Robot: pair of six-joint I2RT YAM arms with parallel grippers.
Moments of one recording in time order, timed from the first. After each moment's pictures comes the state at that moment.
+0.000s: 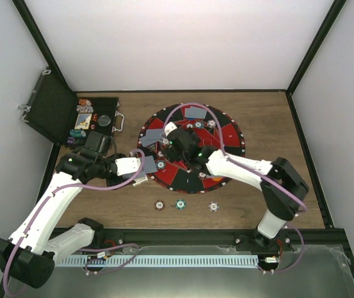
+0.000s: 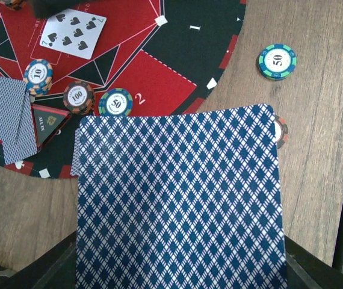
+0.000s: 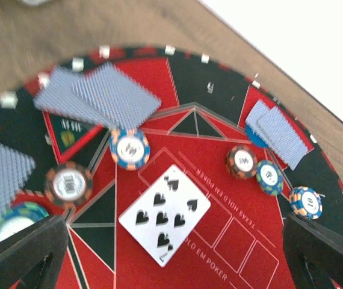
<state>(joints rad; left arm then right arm) -0.37 1.00 0.99 -1.08 0.37 0.94 0.89 1.70 1.13 -0.14 0.47 -0.17</state>
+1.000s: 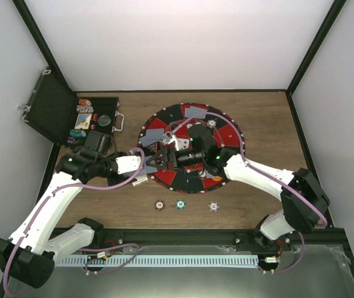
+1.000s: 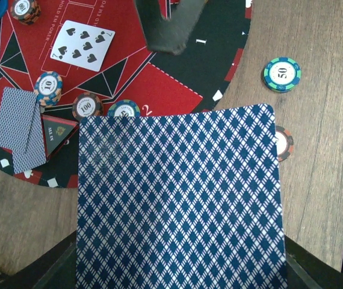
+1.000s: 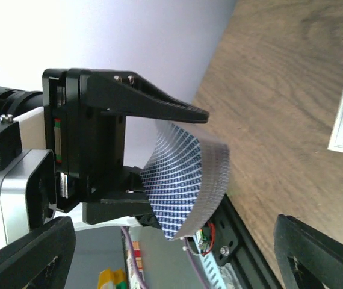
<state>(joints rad) -0.37 1.00 0.99 -1.05 0.39 0.93 0.80 1.47 0.98 0.09 -0.78 0.88</state>
